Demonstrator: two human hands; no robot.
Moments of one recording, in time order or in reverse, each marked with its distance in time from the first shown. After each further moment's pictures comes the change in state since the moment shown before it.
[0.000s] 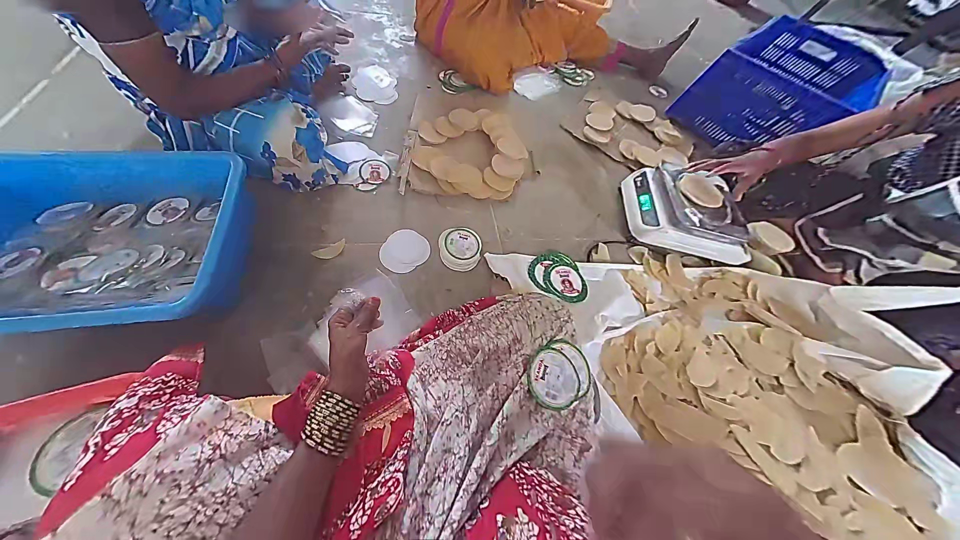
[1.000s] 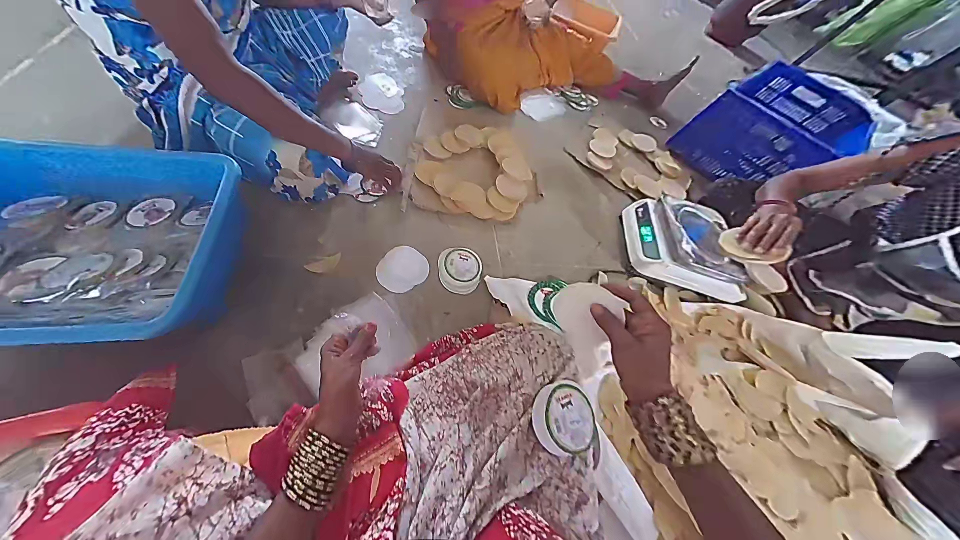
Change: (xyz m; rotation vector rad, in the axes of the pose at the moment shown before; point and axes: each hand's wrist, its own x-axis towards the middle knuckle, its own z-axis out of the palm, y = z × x) left_hand 0.001 0.002 0.004 -0.035 0.036 -0.060; right_hand 0.057 0.151 -0.092 -0.333 0.961 0.417
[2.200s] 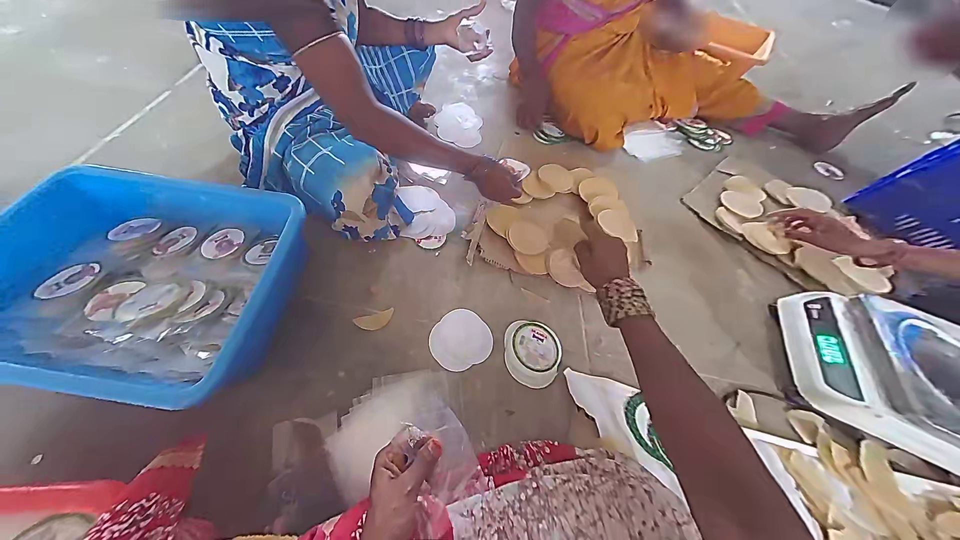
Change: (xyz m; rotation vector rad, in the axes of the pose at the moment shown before) left_hand 0.007 -0.021 0.007 -0.078 -0.045 -0.131; right_hand 0.282 0.017 0.218 -0.691 -0.388 -0.175
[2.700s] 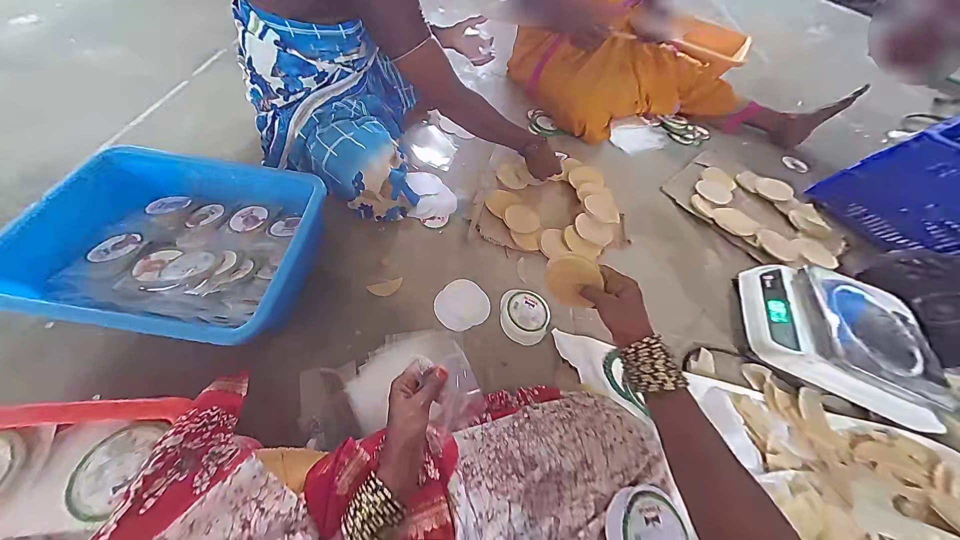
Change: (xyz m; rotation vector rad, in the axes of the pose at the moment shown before) left_hand -0.001 0.010 0.005 0.020 -0.013 0.109; right_hand -0.148 0.010 -0.011 0.615 0.045 0.059
